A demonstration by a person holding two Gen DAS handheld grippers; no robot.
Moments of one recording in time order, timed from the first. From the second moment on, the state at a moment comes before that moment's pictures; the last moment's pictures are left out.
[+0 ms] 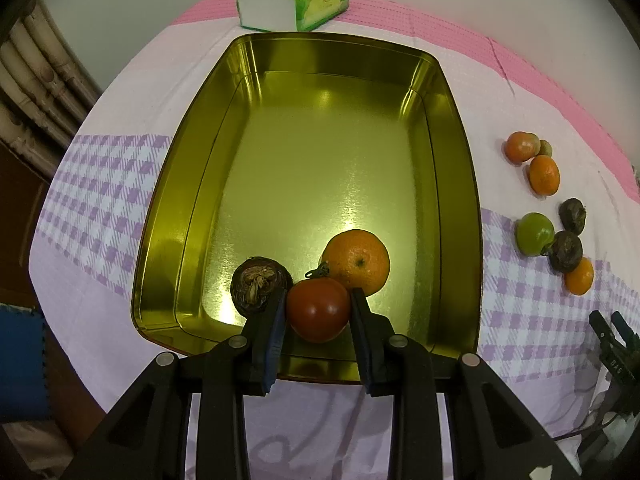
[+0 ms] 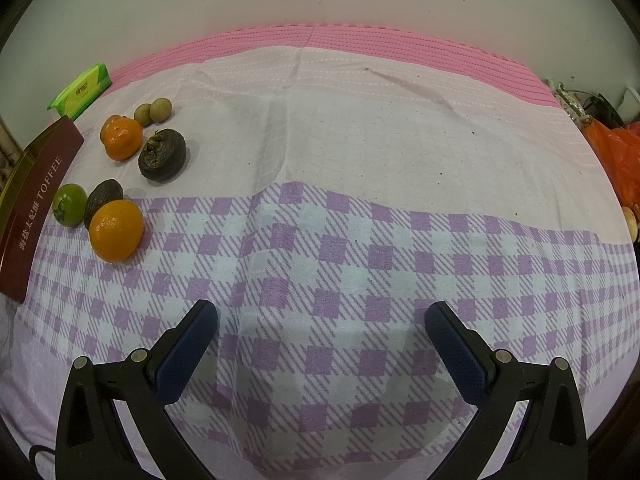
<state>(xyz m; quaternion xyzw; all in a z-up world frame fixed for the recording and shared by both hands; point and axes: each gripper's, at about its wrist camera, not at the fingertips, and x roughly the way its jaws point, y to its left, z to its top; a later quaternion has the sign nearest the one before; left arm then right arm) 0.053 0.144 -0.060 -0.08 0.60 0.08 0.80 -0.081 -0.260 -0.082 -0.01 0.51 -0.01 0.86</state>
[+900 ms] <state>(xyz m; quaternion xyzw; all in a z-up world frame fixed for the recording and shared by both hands) 0.055 0.148 -0.056 -0.09 0.58 0.07 0.80 -0.083 -0.260 -0.082 -0.01 0.51 0.00 0.86</state>
